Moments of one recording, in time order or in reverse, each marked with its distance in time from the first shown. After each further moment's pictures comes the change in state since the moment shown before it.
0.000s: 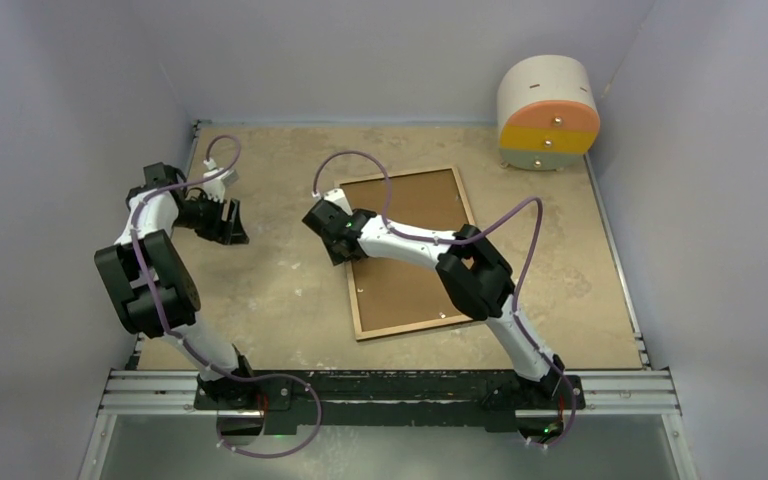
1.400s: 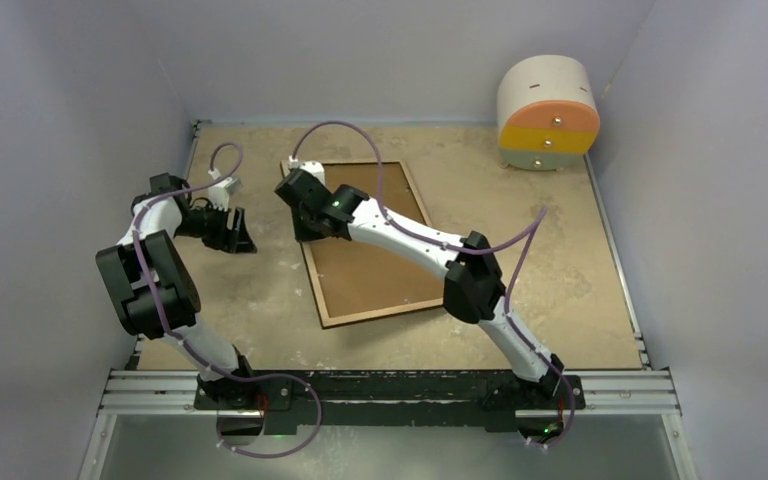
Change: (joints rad) left arm 0.000 -0.014 -0.079 0.011 0.045 -0.014; right arm 0.051 0.077 0.421 -0.162 -0.156 0.204
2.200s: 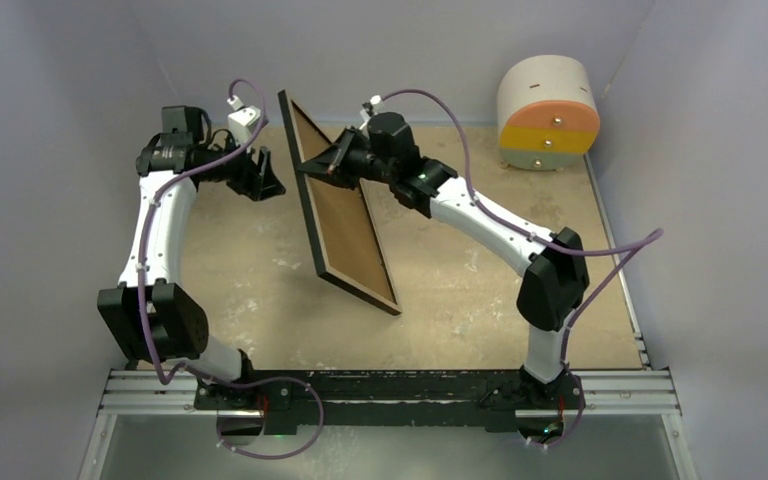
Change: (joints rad) left arm -0.271 -0.190 0.362 -0.090 0.070 -0.224; right arm -0.242 -0.453 -0.457 0.638 -0.534 0.536
